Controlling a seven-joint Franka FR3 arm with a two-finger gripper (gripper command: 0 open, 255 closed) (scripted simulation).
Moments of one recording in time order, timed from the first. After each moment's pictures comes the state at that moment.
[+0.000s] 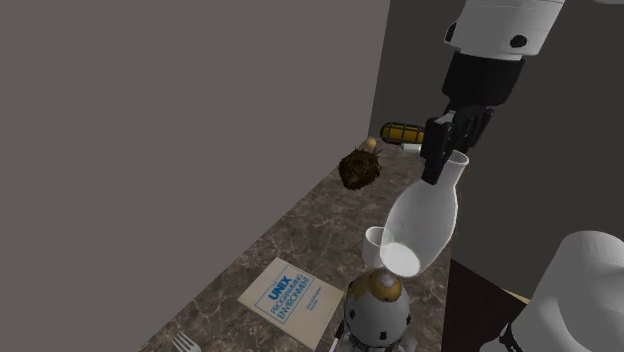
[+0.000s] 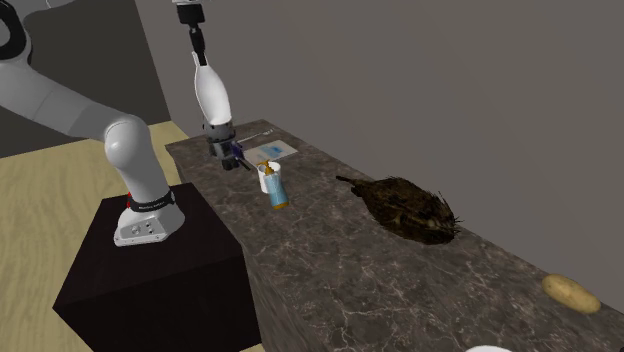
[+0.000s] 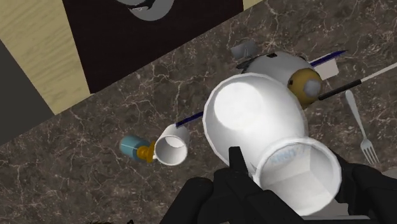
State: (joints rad) arm 0.14 -0.78 0.30 -2.11 0.18 1.40 0.48
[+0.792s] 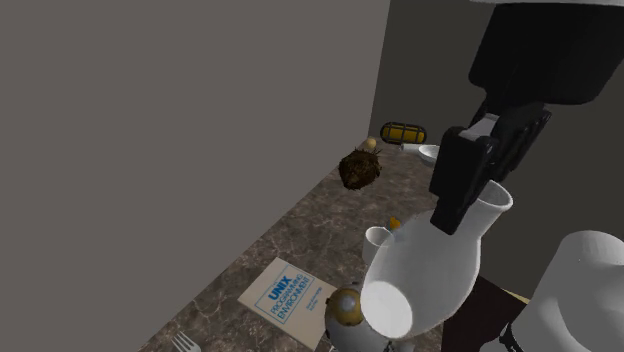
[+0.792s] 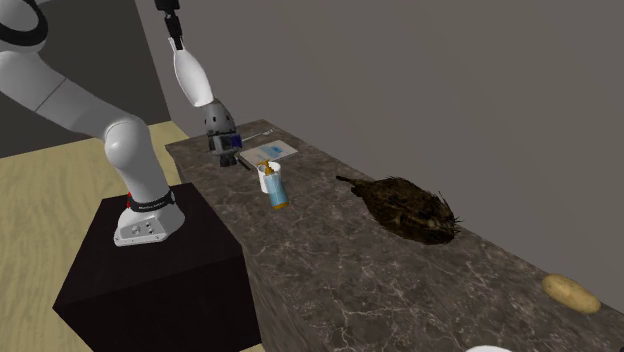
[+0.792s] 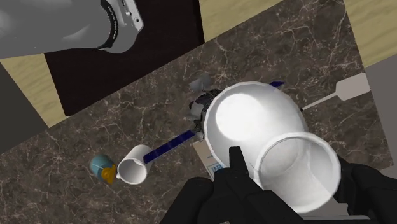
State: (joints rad) arm 0.15 -0.66 0.56 -1.84 0.30 1.31 0.78
